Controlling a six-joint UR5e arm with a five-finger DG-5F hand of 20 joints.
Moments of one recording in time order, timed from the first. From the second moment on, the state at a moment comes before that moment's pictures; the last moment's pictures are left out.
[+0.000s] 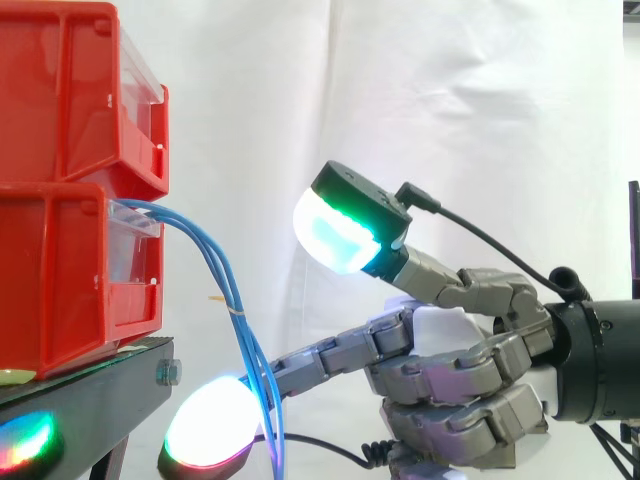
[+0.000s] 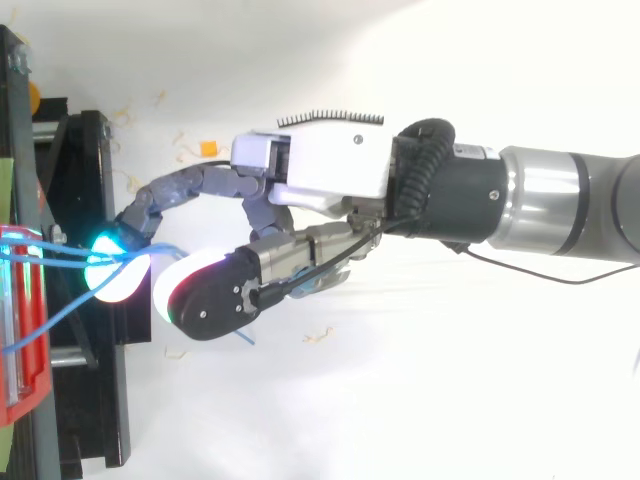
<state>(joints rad) 0.12 -2.38 -1.18 -2.75 -1.36 -0.11</state>
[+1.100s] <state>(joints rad) 0.10 -2.31 -1.18 -2.83 -1.38 -0.11</state>
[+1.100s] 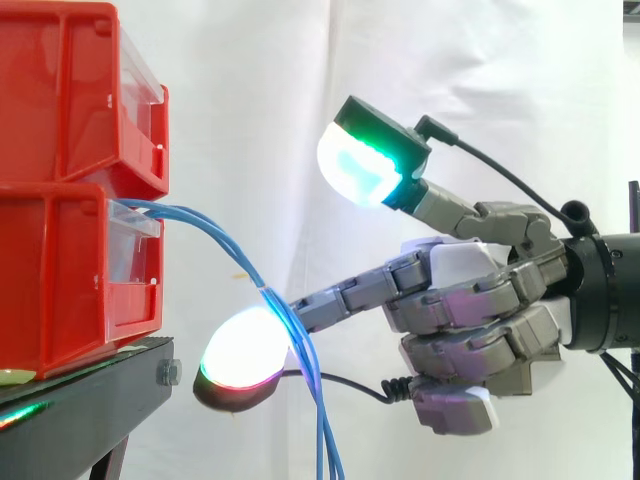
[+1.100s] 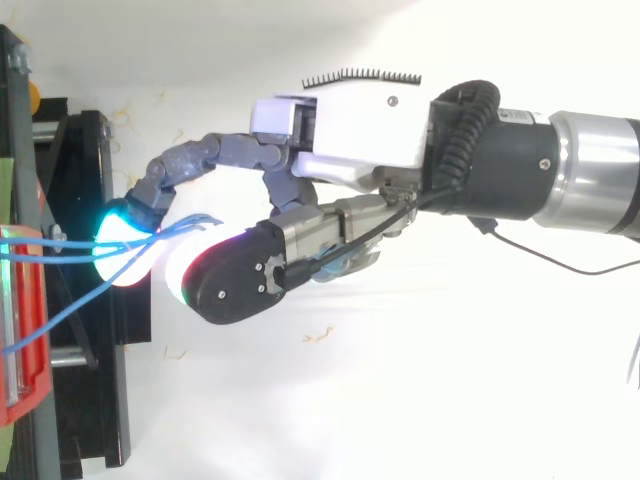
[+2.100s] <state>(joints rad) 0.09 -2.29 -1.18 -2.89 -1.37 0.02</state>
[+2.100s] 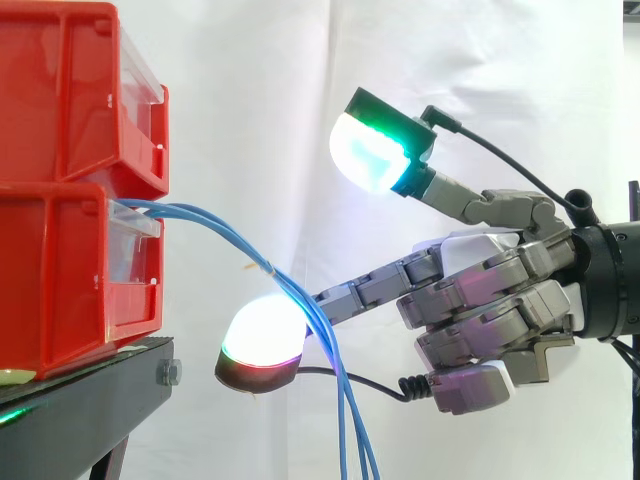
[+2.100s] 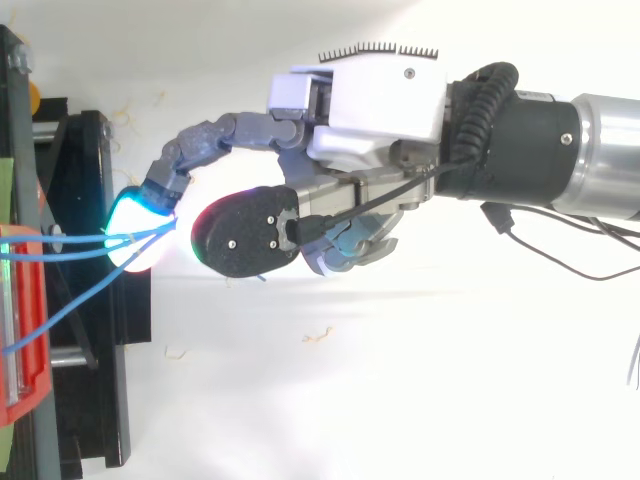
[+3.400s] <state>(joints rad) 0.09 -2.29 -1.18 -2.89 -1.37 0.10</state>
